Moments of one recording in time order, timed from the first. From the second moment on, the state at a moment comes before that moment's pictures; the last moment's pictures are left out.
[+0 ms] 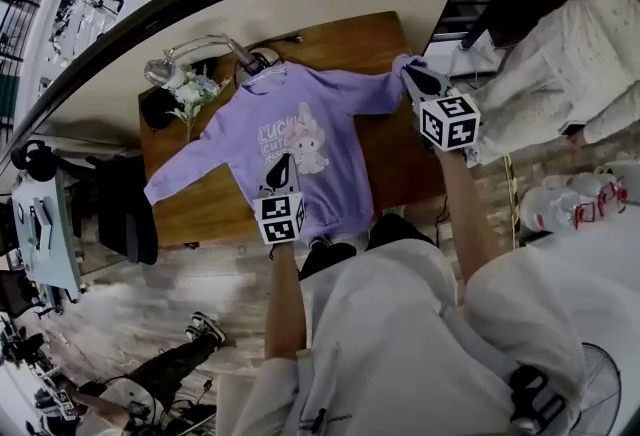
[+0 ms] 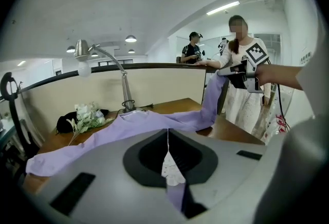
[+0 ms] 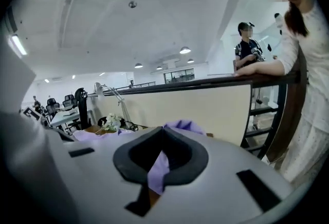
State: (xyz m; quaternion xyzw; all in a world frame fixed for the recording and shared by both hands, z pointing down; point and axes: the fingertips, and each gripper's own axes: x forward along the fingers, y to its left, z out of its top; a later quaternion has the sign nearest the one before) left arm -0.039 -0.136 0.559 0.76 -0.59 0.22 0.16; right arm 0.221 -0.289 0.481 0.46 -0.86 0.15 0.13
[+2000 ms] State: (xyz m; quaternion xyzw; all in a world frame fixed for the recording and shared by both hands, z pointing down) left arm -0.423 -0.008 0.662 0.65 -0.69 0.15 0.30; right arm -0.241 -0.235 0.658 0.40 -0.87 0.10 0.28
